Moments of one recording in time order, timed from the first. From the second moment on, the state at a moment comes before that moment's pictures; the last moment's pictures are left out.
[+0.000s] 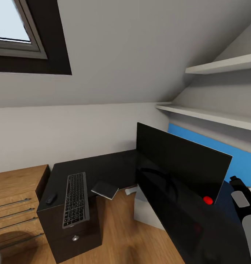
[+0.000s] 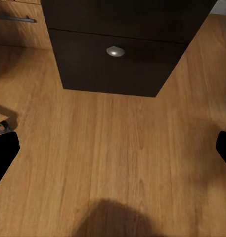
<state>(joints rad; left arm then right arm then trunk) 0.00 0.01 0.15 -0.59 0.25 -0.25 0.04 -0.81 -0.36 -0.59 -0.44 -0.57 -0.15 -0.16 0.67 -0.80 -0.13</state>
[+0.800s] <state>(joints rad) 0.00 0.01 0.15 -0.59 0.25 -0.25 0.04 -0.81 -0.36 -0.53 -0.44 -0.35 -0.15 -0.15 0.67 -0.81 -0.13</state>
